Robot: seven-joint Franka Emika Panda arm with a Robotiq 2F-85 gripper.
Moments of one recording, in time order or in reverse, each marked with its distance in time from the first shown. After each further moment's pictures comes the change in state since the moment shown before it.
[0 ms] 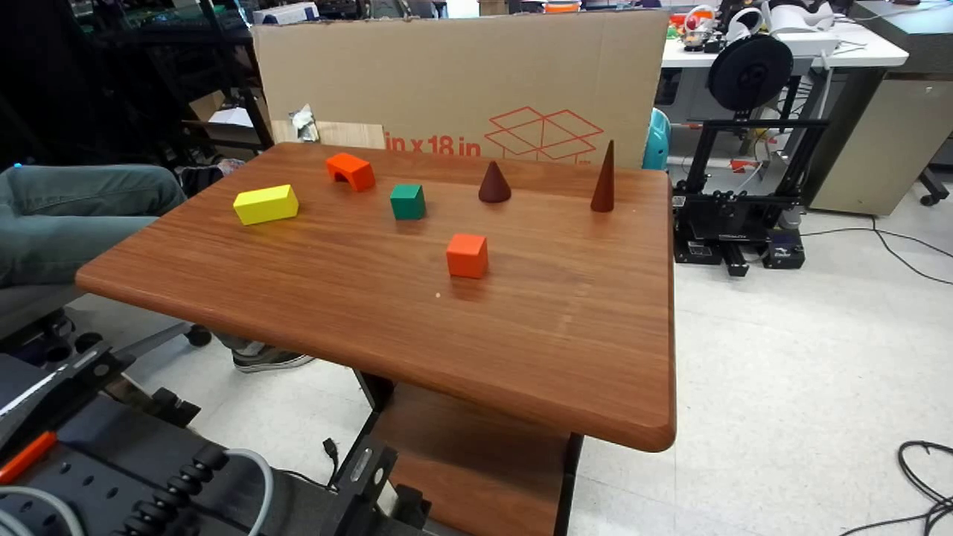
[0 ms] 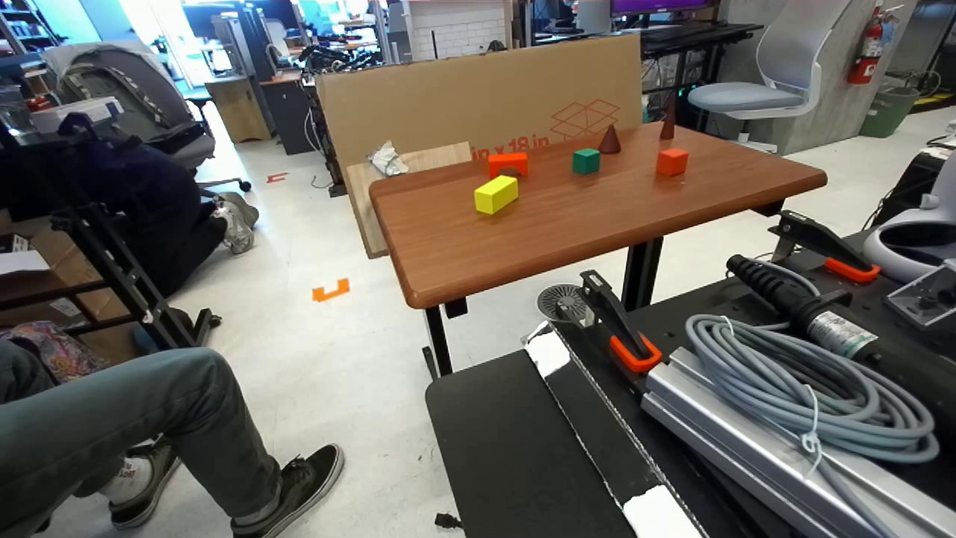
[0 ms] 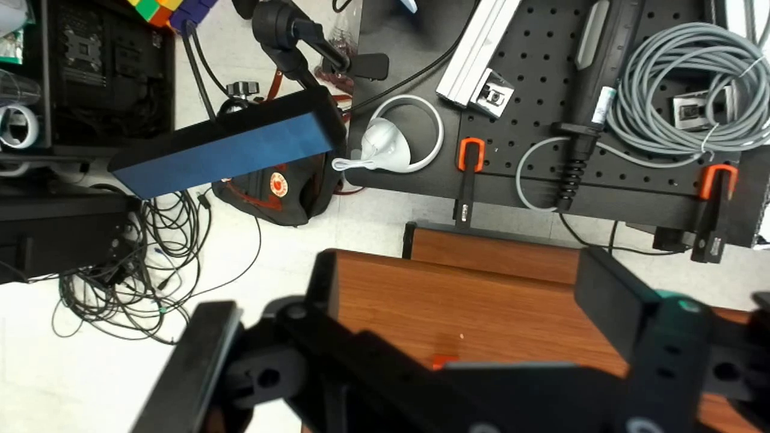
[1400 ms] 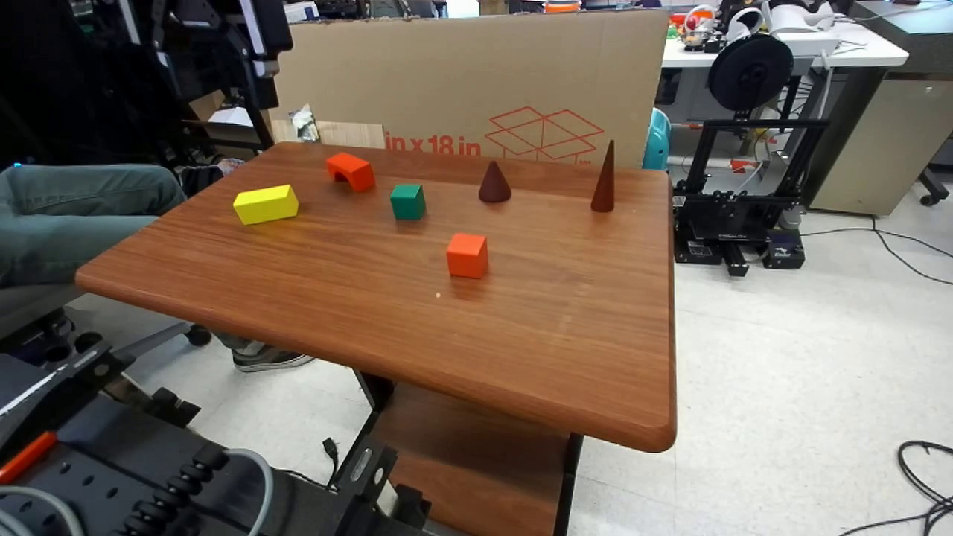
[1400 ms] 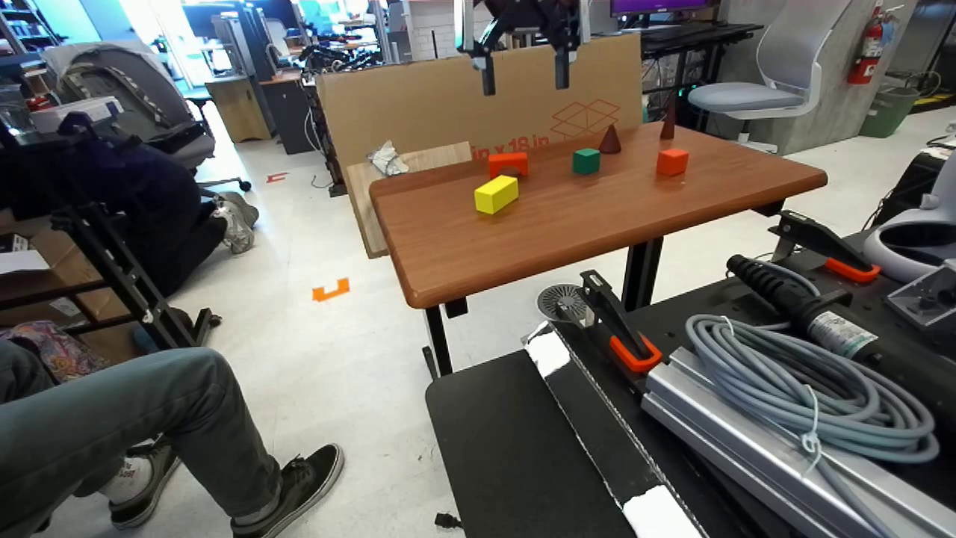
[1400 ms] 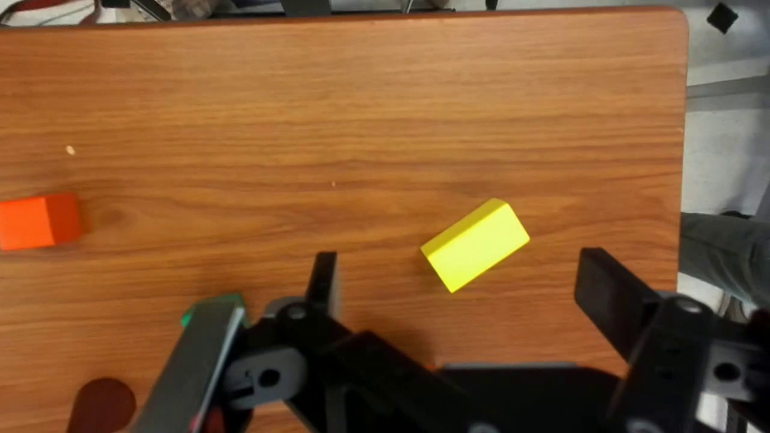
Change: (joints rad) arm 0.190 0.880 0.163 0.404 0.348 0.457 0.385
